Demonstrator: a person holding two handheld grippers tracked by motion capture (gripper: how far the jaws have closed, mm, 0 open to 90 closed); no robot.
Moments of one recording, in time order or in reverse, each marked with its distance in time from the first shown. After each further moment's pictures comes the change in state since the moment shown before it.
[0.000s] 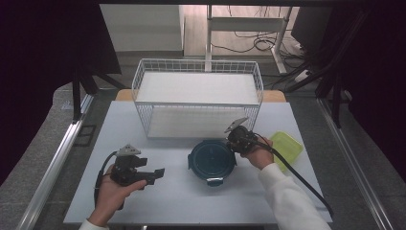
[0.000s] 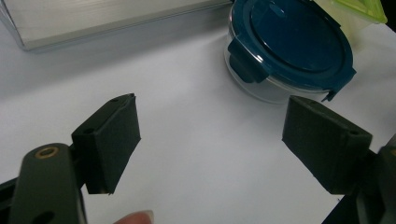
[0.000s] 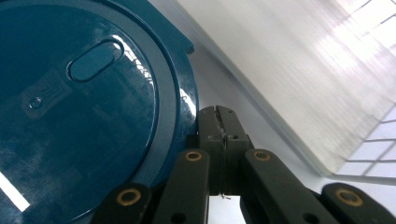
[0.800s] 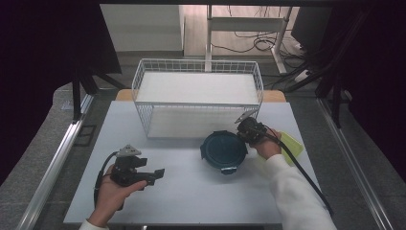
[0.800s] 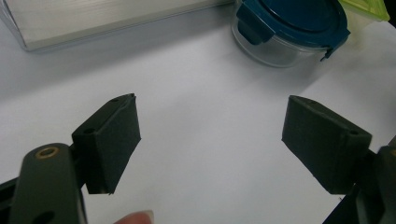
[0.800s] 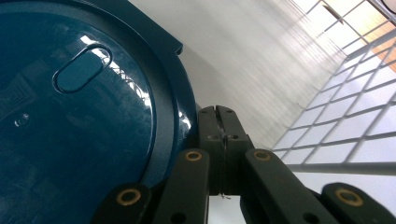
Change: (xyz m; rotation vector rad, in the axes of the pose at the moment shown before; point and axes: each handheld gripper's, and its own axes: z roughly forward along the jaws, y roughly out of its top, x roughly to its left) left arm -0.001 0.000 0.000 0.001 0.009 0.009; right arm -0.044 -0.006 0.005 0.003 -0.096 0.028
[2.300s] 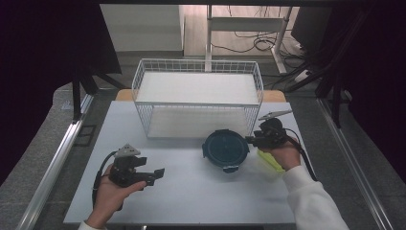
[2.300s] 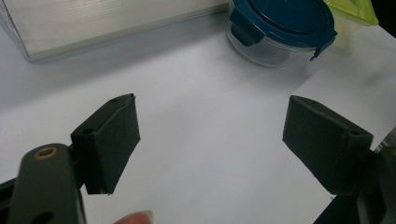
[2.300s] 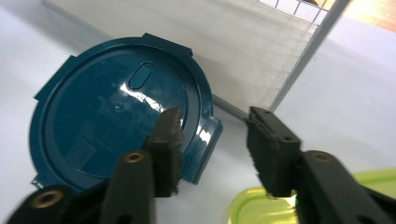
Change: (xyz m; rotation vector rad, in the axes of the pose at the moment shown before) left arm -0.007 0.003 -0.008 -0.019 -0.003 0.013; right arm -0.011 -0.032 -0.065 -0.127 0.094 0.313
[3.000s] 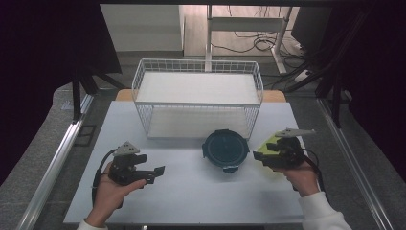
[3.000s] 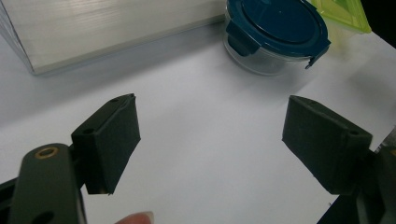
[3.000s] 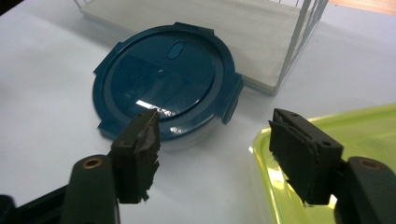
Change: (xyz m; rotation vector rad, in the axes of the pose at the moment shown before) left arm -0.002 0.005 -0.004 -0.025 0.000 0.012; right arm 0.015 -0.048 -0.049 -0.100 0.042 0.060
